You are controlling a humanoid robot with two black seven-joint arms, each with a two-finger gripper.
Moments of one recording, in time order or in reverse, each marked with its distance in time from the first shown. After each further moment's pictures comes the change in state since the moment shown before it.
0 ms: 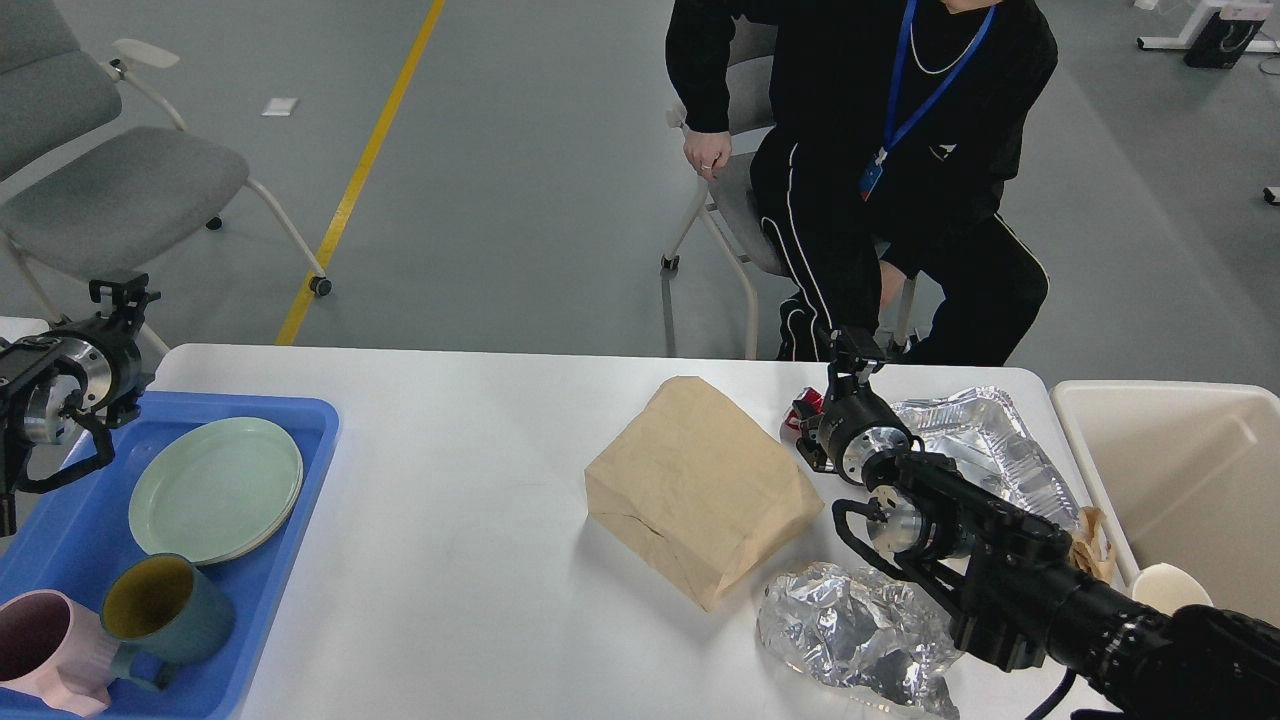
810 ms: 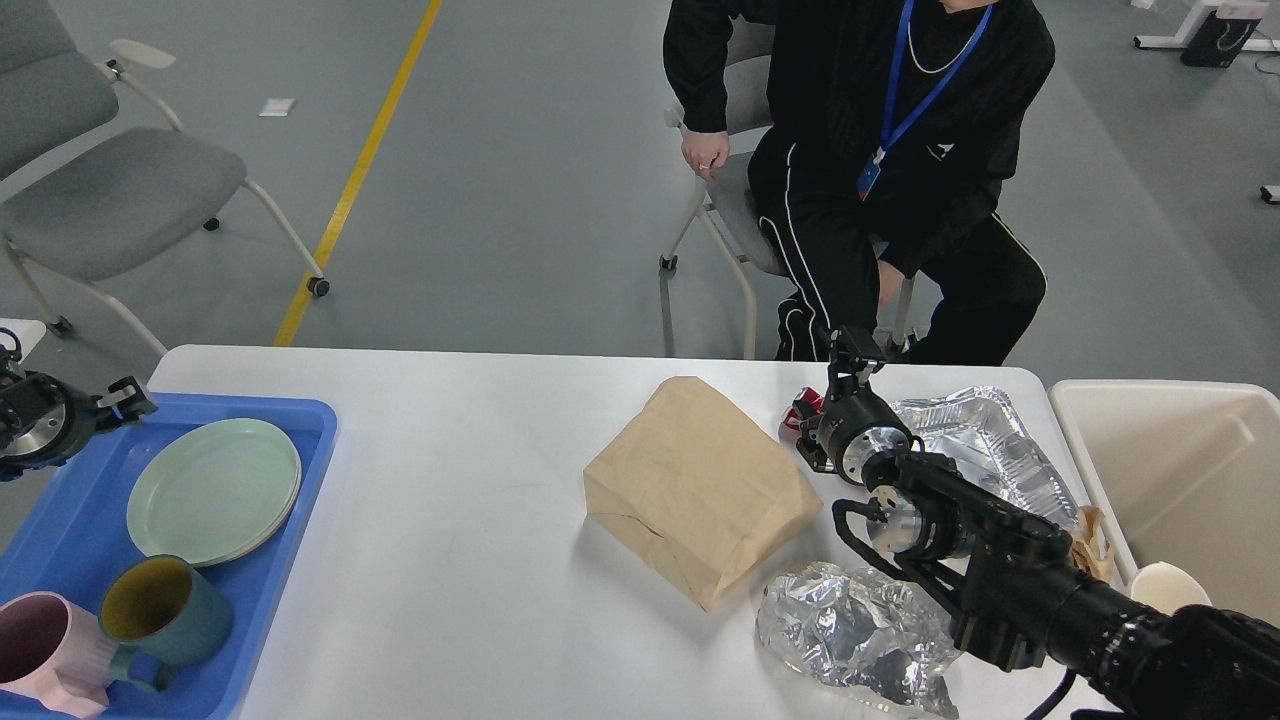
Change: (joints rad) left arm -0.246 0.048 1.169 -0.255 0.002 -0.175 -0.004; right arm 0.000 0.000 -0.001 0.000 0.000 0.000 0.000
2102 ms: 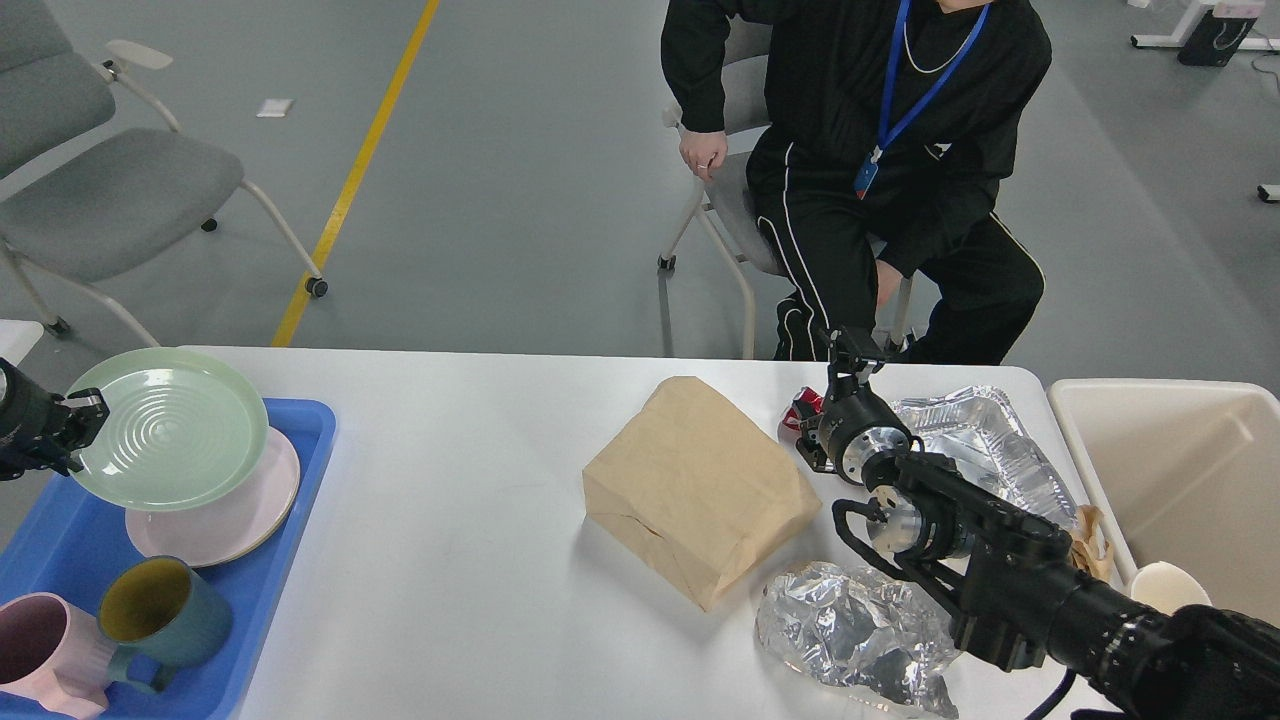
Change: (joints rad) left arm -0.129 0.034 0.191 -0.015 -0.011 -0.397 0.007; right arm 0.000 0.000 0.000 0.000 0.000 0.000 0.000
